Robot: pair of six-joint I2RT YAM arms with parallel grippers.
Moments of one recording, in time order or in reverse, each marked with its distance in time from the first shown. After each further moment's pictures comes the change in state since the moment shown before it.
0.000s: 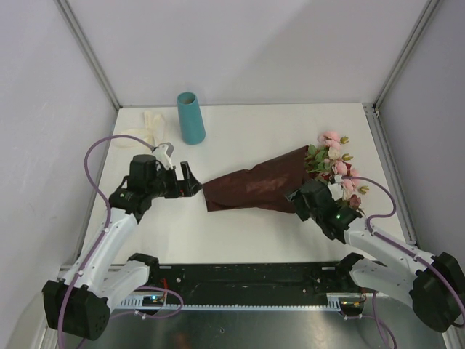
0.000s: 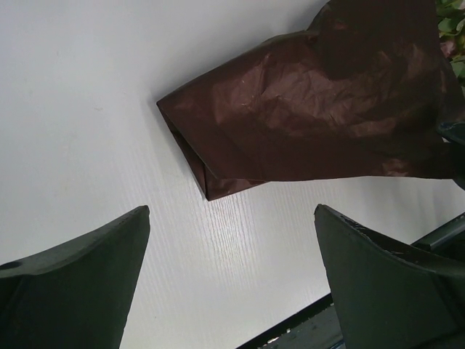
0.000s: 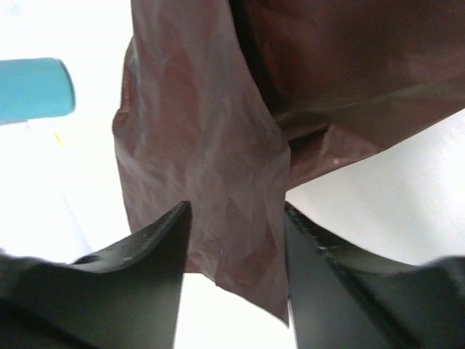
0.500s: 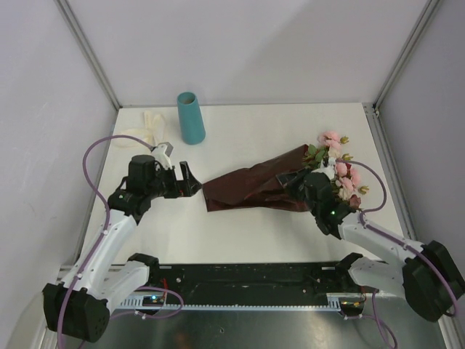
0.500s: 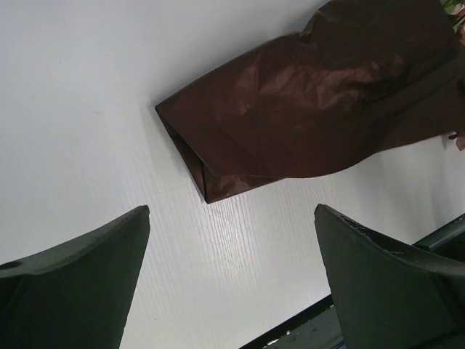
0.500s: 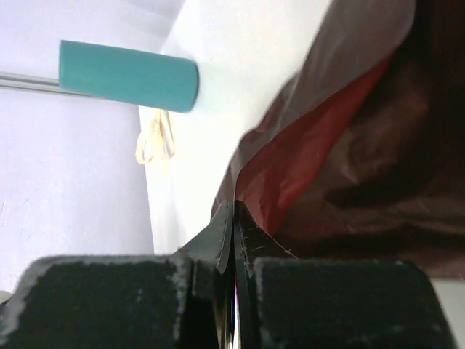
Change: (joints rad) left arm 0.000 -0.018 0.000 0.002 -0.001 0.000; right arm -0.008 0.067 -0.003 0.436 -0.025 -0.173
